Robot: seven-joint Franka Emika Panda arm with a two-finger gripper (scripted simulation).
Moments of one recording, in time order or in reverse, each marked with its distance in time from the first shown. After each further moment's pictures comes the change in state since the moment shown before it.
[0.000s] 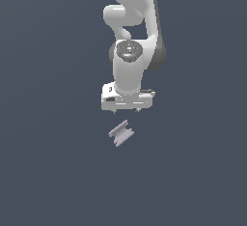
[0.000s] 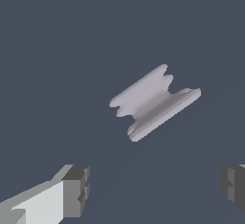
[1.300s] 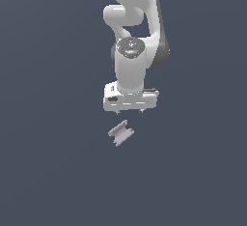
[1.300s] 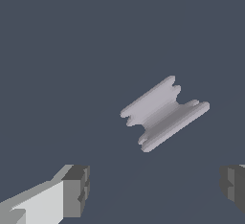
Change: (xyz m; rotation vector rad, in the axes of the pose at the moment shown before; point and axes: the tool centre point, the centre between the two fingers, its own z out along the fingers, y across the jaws) arm 0.011 -0.013 -0.010 0.033 0.037 0.009
